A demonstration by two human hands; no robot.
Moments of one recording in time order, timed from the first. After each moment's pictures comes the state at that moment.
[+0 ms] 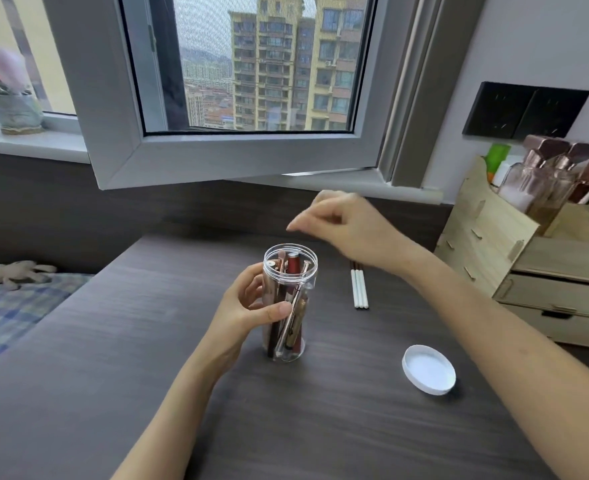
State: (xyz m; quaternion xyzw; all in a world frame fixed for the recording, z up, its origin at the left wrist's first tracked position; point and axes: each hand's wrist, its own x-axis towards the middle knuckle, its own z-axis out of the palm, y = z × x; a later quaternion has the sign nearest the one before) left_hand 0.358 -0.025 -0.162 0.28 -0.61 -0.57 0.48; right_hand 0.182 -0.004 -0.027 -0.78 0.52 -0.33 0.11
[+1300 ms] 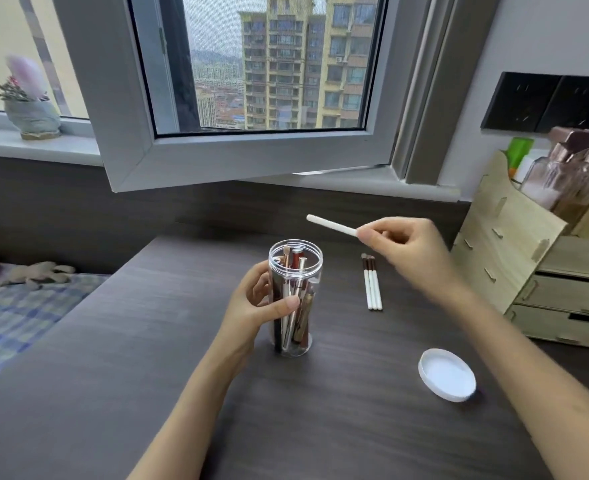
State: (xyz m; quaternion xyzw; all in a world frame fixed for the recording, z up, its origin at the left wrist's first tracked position) left_hand 0.356 -0.030 -0.164 0.29 -0.58 -0.58 0.50; right_hand 0.138 0.008 -0.068 -0.64 0.57 -0.49 0.15
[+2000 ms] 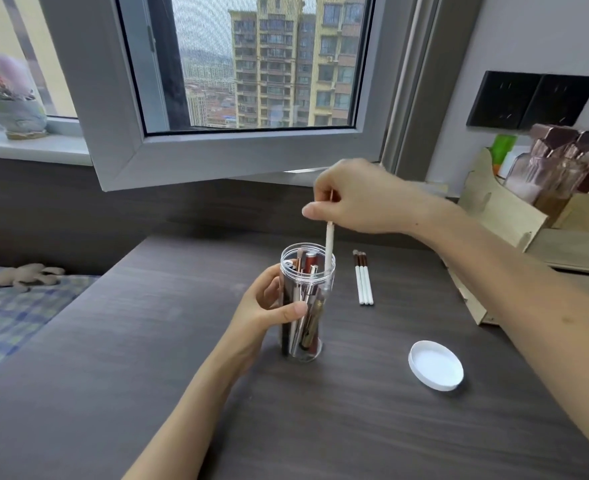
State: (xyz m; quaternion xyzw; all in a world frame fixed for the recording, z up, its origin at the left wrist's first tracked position) left_hand 0.344 -0.020 -0.165 0.26 -0.60 -0.61 0.45; right_hand 0.190 0.007 0.017 -0.80 0.58 -0.16 -0.02
